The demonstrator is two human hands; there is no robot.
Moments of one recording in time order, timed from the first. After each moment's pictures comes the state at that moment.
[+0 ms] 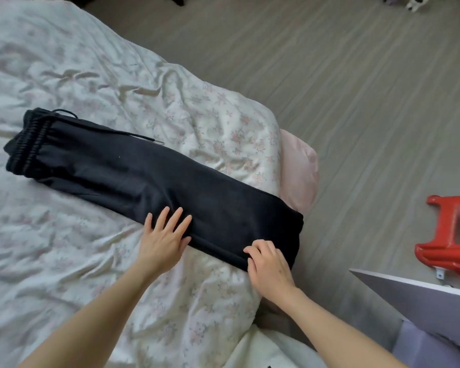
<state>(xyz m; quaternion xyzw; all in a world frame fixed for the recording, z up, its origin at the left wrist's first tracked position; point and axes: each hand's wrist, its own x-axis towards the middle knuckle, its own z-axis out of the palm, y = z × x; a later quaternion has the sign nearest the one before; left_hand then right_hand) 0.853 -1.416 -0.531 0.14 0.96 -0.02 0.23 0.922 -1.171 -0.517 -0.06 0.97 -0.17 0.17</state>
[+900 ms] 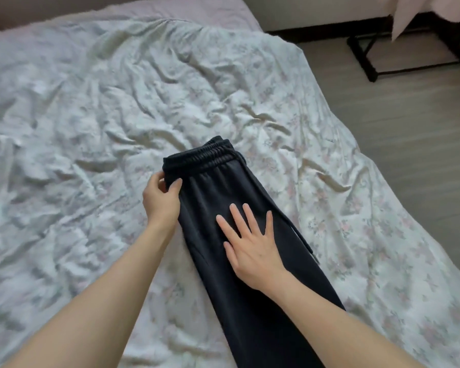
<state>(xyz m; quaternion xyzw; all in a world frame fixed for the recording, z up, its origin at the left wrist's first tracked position) 0.676 -1.658 -0.550 -0.53 0.62 0.54 -0.21 0.639 -1.469 -0.573 -0.48 0.86 -0.01 0.15</state>
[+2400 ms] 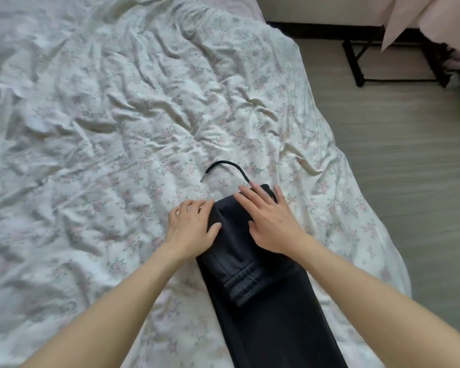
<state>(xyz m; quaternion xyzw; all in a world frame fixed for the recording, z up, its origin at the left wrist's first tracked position) 0.741 -1.551 -0.537 -0.27 0.93 0.21 0.15 0.607 -1.411 -0.508 -0.54 0.82 0.00 0.17</state>
